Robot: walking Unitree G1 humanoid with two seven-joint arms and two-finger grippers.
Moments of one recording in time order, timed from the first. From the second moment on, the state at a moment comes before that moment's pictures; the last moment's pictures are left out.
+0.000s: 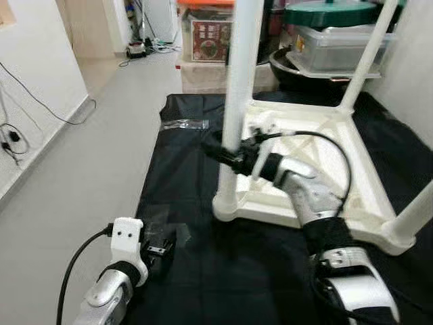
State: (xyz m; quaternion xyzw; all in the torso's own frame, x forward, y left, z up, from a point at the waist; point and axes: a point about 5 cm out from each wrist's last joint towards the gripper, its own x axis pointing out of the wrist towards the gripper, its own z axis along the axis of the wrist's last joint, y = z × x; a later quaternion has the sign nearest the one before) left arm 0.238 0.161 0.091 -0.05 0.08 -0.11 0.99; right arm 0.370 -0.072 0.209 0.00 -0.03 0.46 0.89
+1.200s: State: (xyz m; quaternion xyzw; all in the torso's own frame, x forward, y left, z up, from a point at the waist) left arm 0.241 0.154 0.088 -0.06 0.08 -0.13 0.99; right arm 0.359 -0.086 0.225 0.01 -0.05 0.52 0.85
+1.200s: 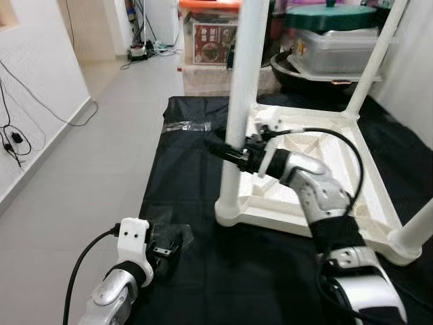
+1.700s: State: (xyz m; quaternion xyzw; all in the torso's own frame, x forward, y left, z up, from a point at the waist) left arm 0.230 0.157 0.082 -0.06 0.09 -0.12 0.99; right arm 0.329 -0.158 0.189 0.04 -0.02 -0.05 1.00
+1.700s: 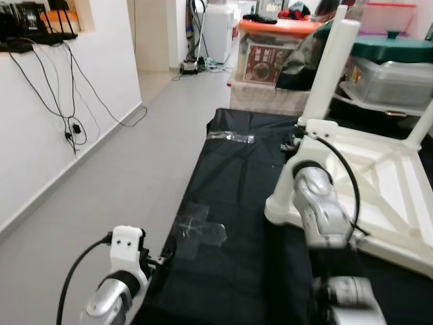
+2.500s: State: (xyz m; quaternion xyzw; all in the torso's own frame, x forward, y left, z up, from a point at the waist) left arm 0.237 0.155 0.090 -0.06 0.08 -0.13 0.99; right arm 0.372 -0.076 0.220 0.06 -0.02 0.37 0.93
